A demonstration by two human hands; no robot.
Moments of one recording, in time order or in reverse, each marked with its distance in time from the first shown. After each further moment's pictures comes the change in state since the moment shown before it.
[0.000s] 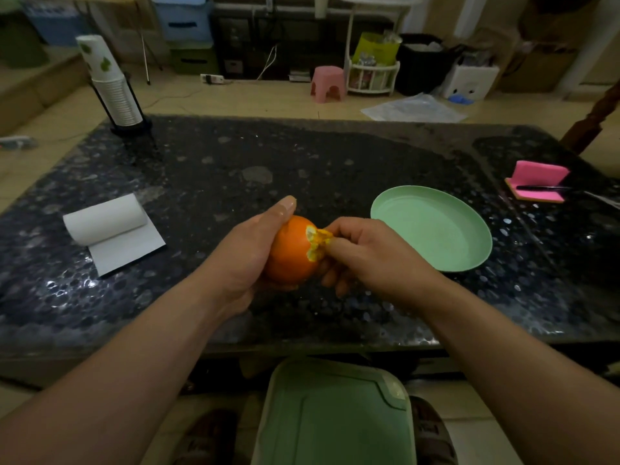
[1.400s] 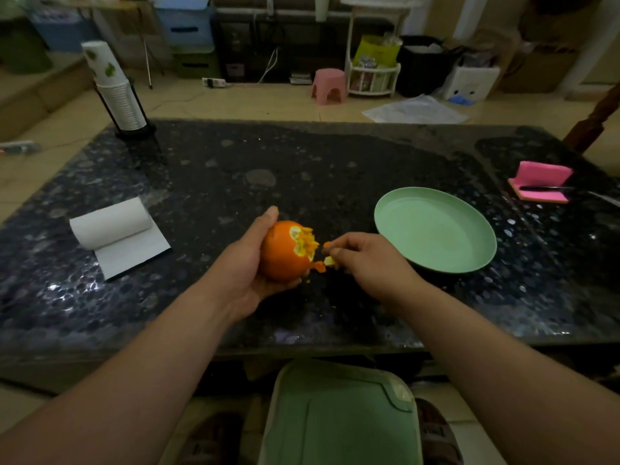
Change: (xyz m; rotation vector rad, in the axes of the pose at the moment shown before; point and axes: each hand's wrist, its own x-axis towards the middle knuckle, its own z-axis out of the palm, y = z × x) left_hand 0.022 -0.021 -0.008 -0.310 0.028 -0.116; right_hand 0.038 0.054 0.014 -0.034 0.245 0.149
